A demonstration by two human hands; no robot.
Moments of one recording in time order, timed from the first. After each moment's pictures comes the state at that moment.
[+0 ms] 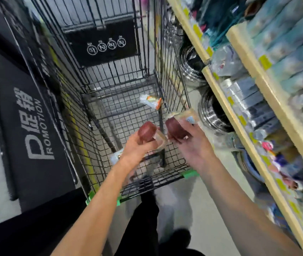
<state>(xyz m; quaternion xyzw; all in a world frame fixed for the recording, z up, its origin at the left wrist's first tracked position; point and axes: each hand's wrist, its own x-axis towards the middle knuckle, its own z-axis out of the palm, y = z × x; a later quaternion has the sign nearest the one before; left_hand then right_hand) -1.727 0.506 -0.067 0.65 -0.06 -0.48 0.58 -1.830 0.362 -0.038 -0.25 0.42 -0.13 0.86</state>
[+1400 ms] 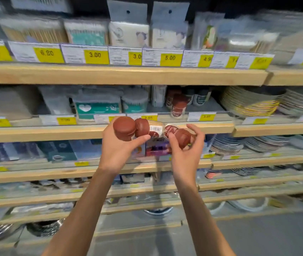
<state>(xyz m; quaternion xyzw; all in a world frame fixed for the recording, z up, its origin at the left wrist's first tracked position) -2.289 0.263 0.327 0.42 -0.63 -0.44 0.49 -2.428 0.342 0.306 -0.29 0.56 -0.75 0.20</state>
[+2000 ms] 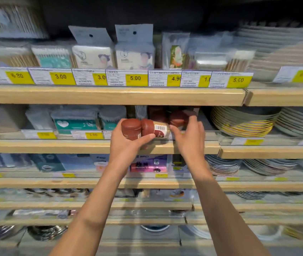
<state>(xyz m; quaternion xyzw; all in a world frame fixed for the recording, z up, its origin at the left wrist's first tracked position) -2.405 0.261 0.352 0.44 -0.58 -0.45 0.52 -2.580 0.284 0.344 -0.46 0.76 -0.46 0.03</state>
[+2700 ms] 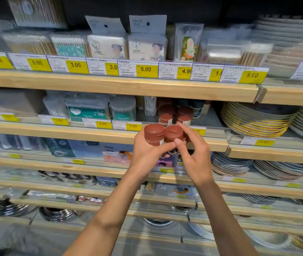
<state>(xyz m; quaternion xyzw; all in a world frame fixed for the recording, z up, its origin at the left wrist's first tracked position) -2.430 0.298 0.329 0.38 -0.57 -0.53 0.50 -2.573 0.340 0.312 -0.61 0.56 -0.55 0.10</state>
